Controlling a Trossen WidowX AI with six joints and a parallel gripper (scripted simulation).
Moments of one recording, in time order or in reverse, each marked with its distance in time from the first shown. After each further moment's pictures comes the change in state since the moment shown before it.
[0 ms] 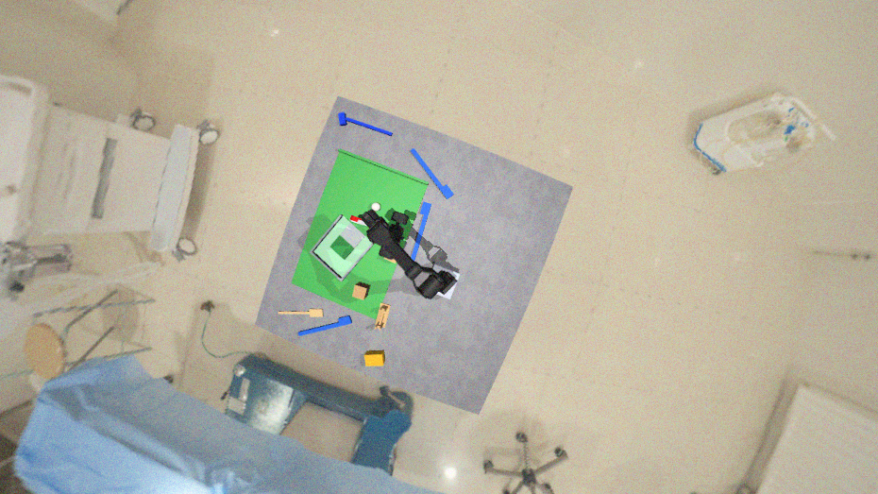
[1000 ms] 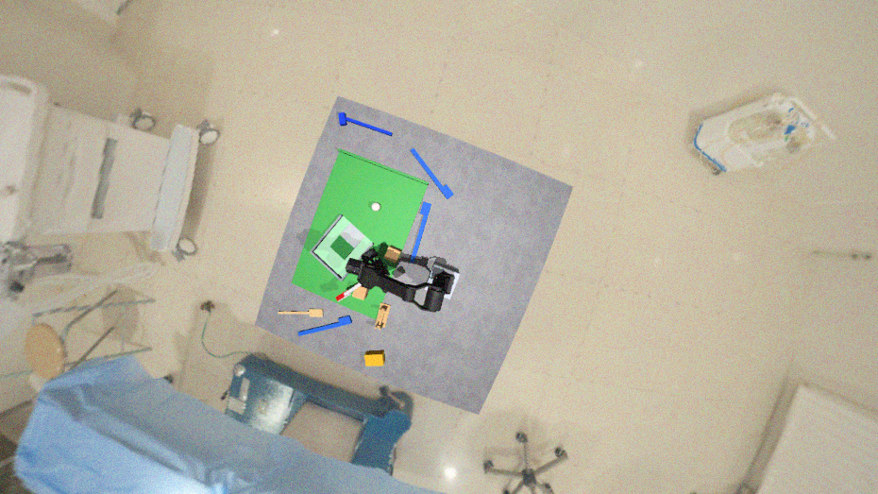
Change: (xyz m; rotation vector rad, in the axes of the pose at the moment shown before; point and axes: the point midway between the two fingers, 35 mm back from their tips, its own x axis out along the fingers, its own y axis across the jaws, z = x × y) arm 0.042 0.164 0.030 -0.939 -0.167 0.001
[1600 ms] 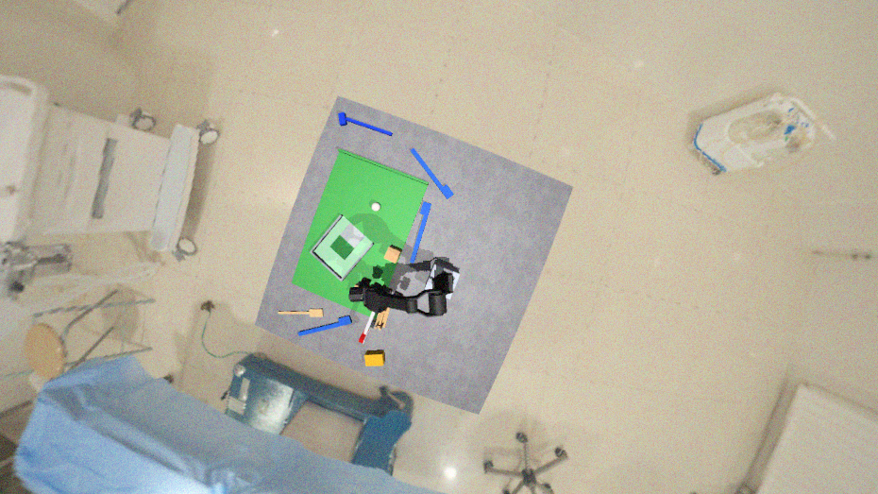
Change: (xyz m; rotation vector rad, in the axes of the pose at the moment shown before) arm 0.030 0.081 0.054 -0.579 -0.095 0.024
